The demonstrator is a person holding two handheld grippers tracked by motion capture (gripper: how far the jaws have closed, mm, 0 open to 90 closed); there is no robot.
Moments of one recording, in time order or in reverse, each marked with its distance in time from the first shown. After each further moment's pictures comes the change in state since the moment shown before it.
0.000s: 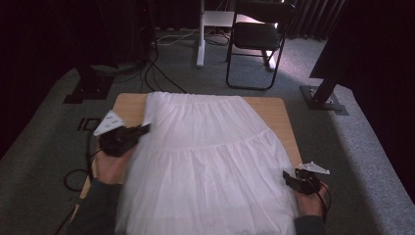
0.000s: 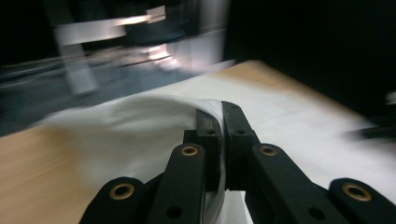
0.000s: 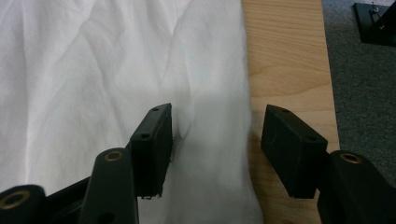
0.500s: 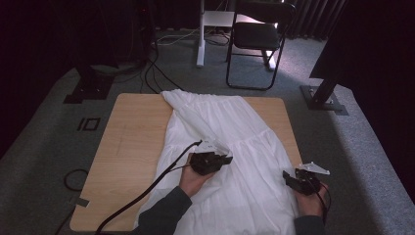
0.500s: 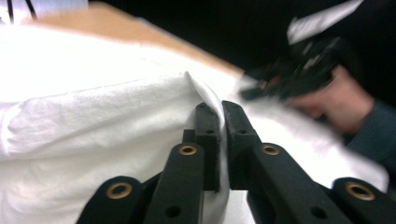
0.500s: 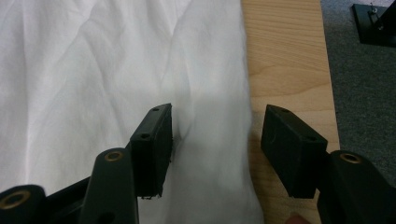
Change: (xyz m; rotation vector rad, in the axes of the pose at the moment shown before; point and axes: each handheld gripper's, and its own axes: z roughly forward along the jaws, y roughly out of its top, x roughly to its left) left arm -0.110 -0.083 0.181 0.220 -0.325 0.027; right arm 0.000 -0.001 0.000 -0.005 -0.003 0.002
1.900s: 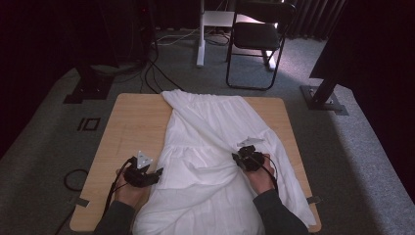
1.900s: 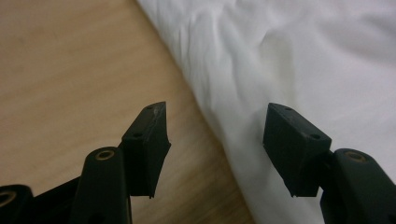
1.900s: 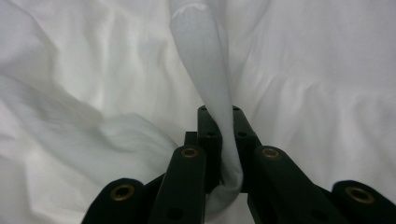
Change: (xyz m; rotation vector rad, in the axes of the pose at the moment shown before) left arm 0.078 -0.118 -0.140 0.215 0.595 -0.105; right arm 0.170 0.109 0.019 0.075 0.273 -0.288
